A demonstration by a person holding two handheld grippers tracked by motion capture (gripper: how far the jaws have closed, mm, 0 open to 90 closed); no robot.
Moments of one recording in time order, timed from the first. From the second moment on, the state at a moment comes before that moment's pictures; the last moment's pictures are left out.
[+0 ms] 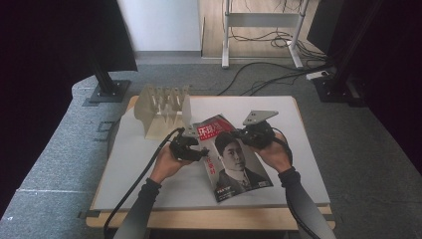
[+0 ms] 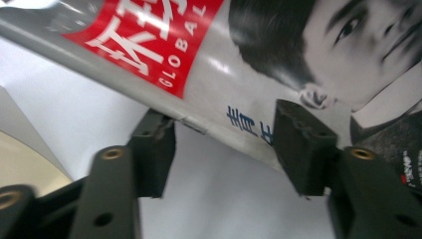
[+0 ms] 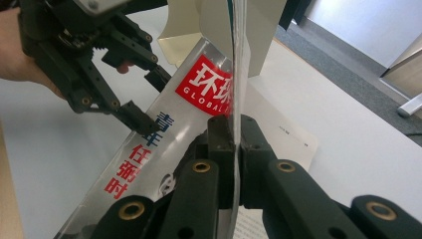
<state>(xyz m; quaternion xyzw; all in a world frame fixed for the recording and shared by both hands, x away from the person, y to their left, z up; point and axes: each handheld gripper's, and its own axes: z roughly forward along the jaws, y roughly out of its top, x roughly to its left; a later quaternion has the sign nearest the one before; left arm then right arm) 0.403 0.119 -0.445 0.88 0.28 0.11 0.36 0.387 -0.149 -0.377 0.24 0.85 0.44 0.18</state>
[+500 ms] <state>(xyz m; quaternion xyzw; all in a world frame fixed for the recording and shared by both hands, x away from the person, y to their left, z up) 0.405 0.125 -0.418 0.86 0.30 0.11 0.39 0.392 -0.156 -0.368 0.25 0.83 0.45 0.19</state>
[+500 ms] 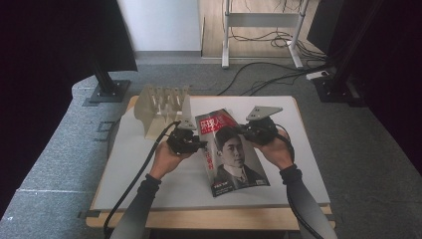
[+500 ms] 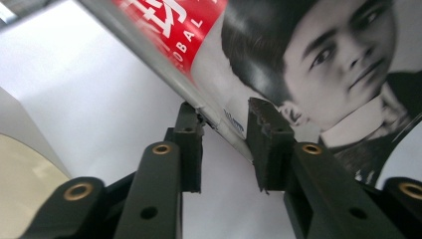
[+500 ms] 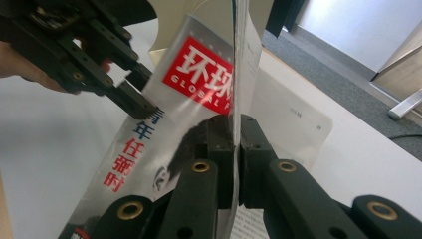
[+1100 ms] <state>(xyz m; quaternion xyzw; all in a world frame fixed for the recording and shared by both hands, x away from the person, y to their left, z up) 0.372 0.137 -0.378 0.84 0.24 0.21 0.44 0.397 -0.184 -0.370 0.29 0.80 0.48 0.20</state>
